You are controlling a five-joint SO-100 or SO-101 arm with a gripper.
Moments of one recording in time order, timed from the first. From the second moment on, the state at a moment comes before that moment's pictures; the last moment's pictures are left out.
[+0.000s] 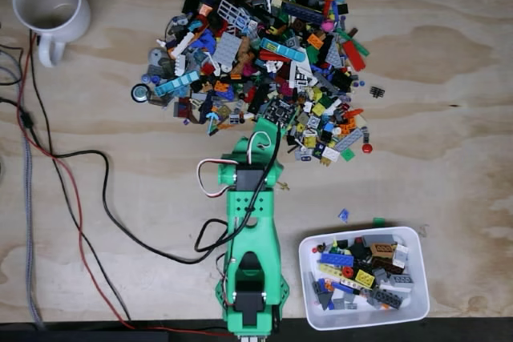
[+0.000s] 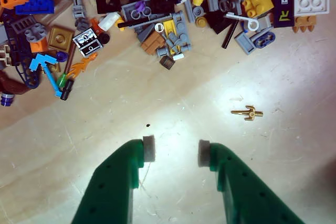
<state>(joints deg) -0.7 124.0 110.8 81.7 -52.5</state>
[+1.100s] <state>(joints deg) 0.4 108.6 135.6 46.0 -51.6</state>
